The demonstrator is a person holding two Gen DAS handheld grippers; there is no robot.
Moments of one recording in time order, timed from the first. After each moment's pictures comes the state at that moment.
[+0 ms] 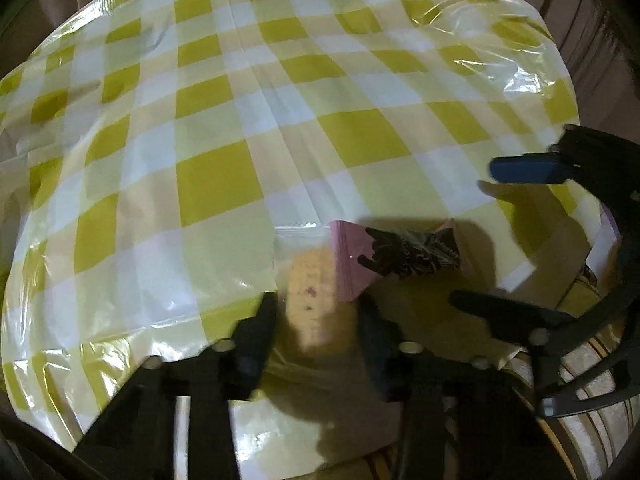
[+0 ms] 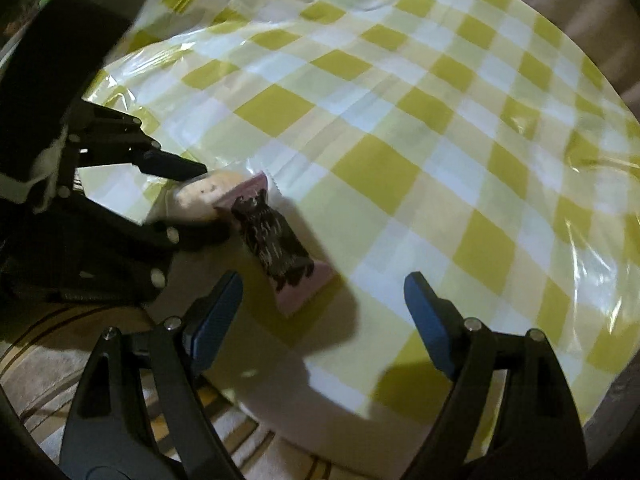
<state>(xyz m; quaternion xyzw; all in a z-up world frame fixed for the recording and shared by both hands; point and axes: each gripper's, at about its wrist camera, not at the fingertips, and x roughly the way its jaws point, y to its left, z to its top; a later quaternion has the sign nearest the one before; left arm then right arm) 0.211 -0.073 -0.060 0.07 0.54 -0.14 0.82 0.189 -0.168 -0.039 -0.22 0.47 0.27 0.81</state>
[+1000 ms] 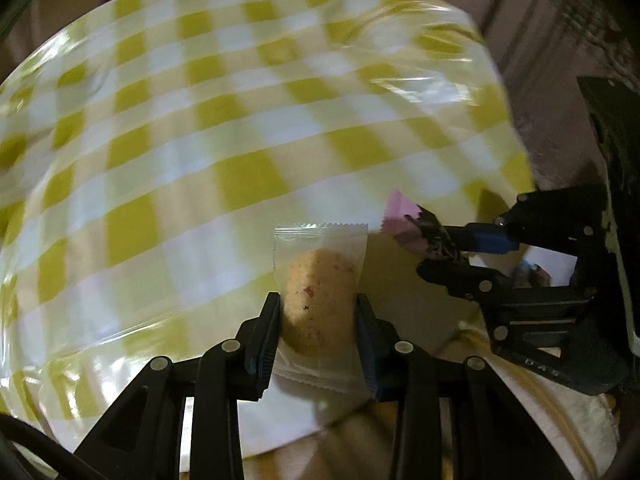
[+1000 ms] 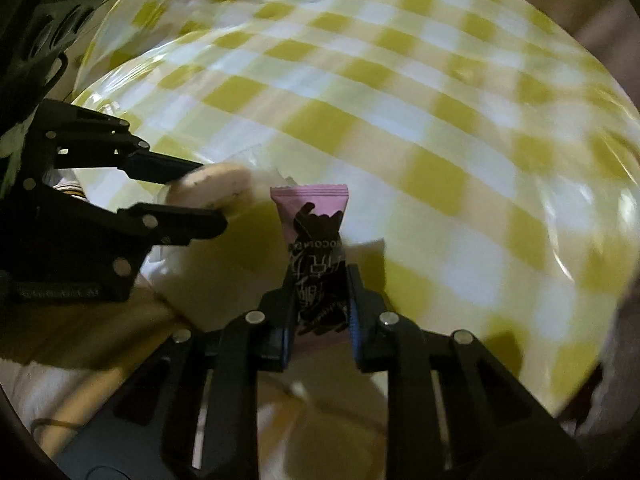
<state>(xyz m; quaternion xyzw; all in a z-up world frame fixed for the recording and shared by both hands) 0.183 -0.137 -0.017 0.06 0.52 -0.22 0.82 0.147 -0.258 -0.021 -0.15 0.48 0.20 0.84</state>
